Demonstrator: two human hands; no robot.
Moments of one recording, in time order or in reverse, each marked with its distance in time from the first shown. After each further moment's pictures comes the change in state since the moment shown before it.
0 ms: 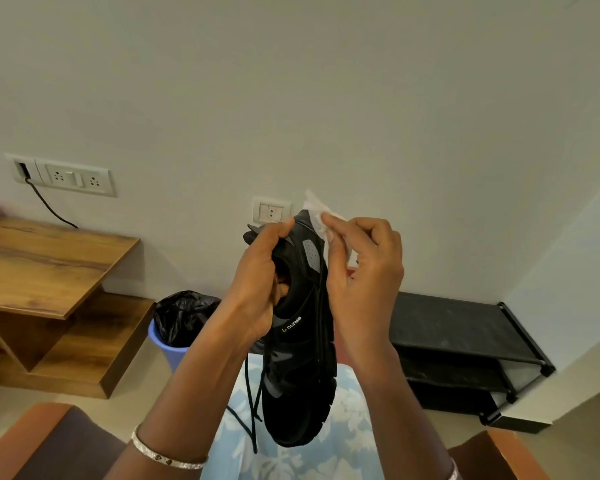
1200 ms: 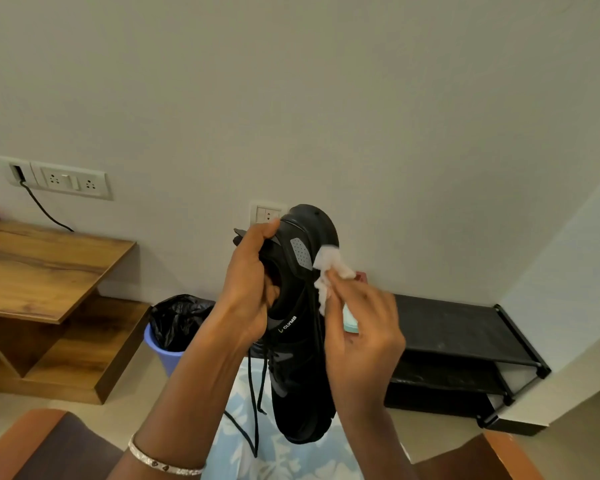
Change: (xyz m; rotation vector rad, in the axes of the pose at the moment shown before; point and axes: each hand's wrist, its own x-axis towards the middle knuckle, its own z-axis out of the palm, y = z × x) left_hand 0.000 0.001 -0.003 -0.027 0.072 -0.012; right_hand -0.059 0.000 -0.023 -0.001 0.025 0.002
